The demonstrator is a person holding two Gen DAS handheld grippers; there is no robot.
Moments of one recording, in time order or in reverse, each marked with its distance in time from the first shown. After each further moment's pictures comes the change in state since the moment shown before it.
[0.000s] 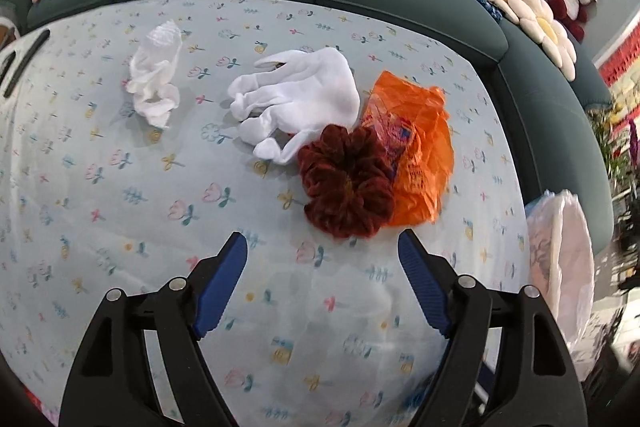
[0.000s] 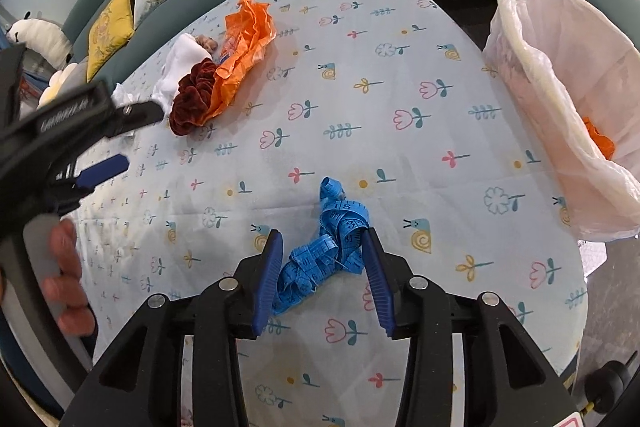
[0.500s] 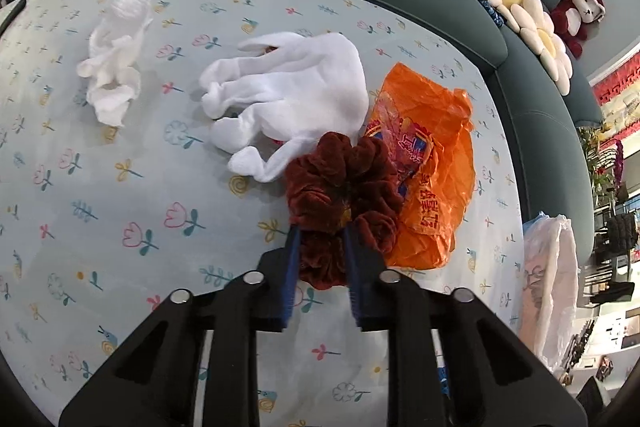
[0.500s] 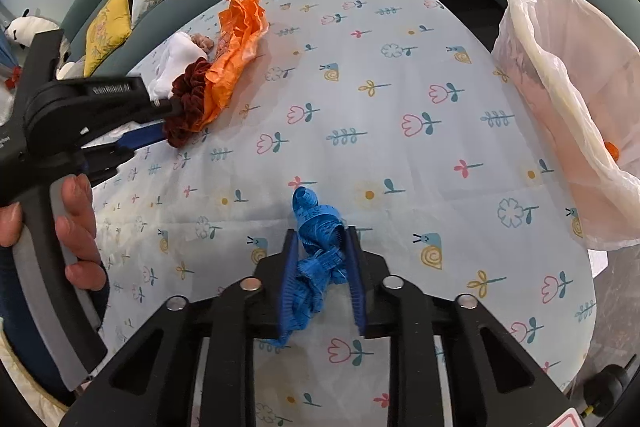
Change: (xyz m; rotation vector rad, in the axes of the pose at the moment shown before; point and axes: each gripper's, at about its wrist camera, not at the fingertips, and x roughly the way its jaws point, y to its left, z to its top) left arm 0.036 0.010 0.015 -0.059 0.040 -0.094; right arm 0.008 0.005 0.004 -0.002 -0.014 0.001
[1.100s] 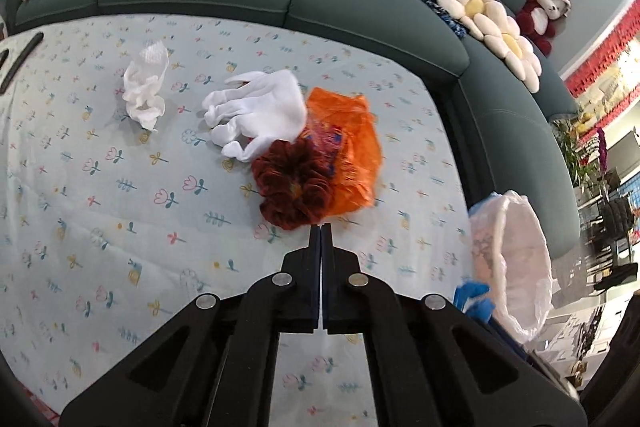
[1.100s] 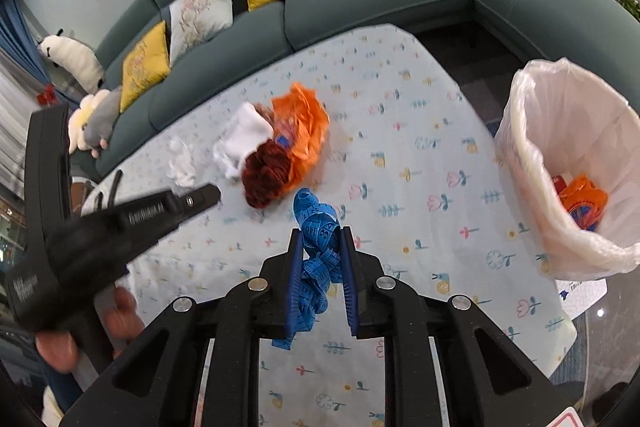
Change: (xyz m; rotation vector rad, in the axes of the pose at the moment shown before) left arm -0.088 -0.036 -0.040 0.075 -0.099 -0.030; right arm -0.086 0.022 0.021 -0.020 -0.170 0.092
